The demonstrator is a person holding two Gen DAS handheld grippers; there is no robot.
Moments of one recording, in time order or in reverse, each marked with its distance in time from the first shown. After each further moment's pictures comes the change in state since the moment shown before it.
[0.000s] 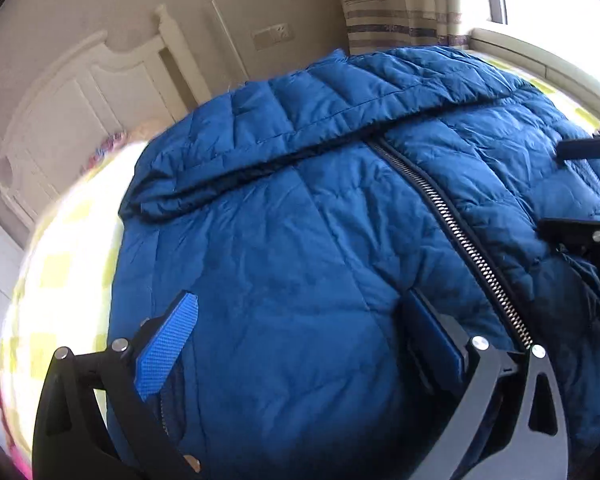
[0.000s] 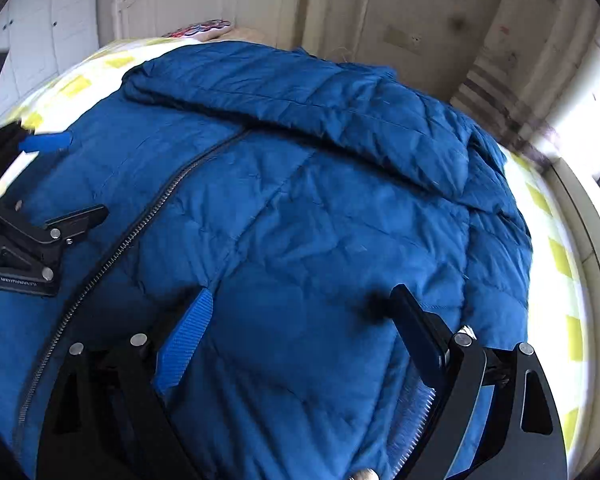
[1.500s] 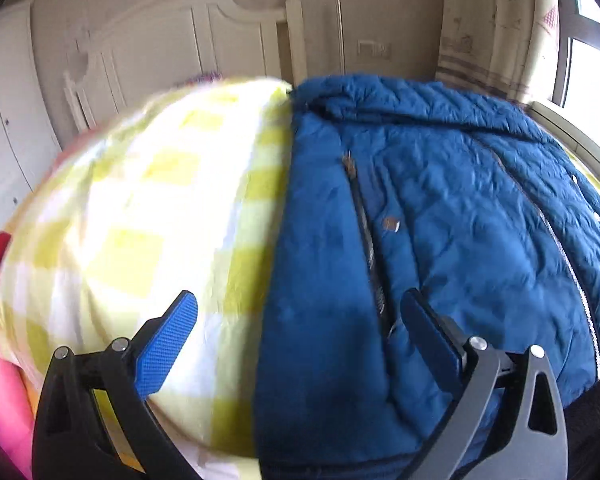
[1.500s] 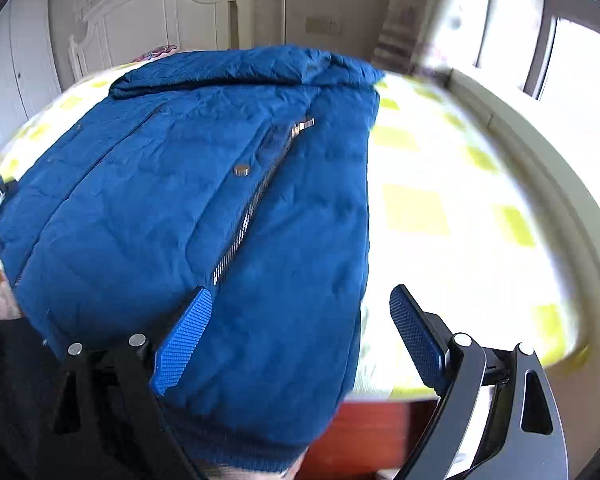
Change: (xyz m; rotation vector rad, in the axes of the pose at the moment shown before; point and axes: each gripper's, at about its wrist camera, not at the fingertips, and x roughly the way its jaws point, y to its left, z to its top) left arm -0.104 0.103 -0.166 -0.324 -0.038 0.049; right arm -0.113 -0.046 -0.174 0.221 -0.035 -0.047
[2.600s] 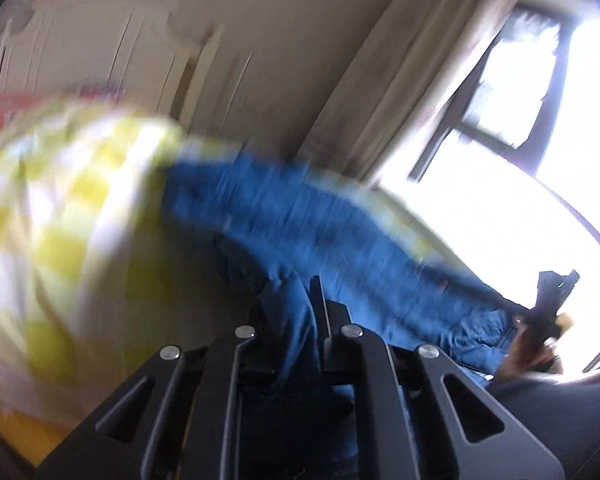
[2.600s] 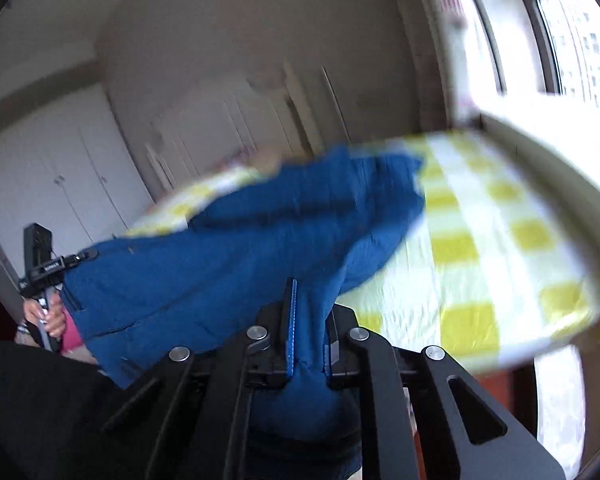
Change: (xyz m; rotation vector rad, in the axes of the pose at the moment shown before) left arm -0.156 0.044 -0.005 -0.159 -0.283 -0.657; right arm -0.142 -0.024 -0.016 0.139 -0.367 0.393
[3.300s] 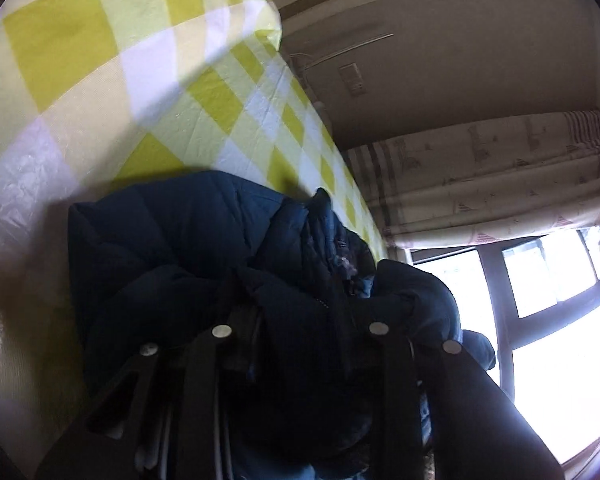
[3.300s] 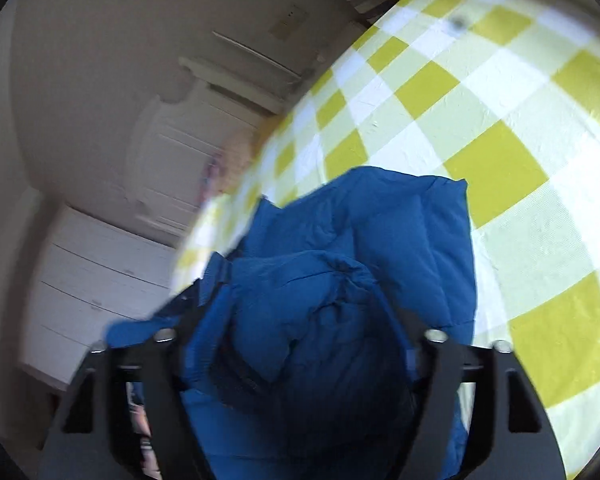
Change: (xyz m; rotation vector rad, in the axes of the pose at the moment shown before) left arm 0.188 0.188 0.030 -0.757 0.195 -0.078; right arm 0.231 -0.153 0.075 0.699 0.242 0.182
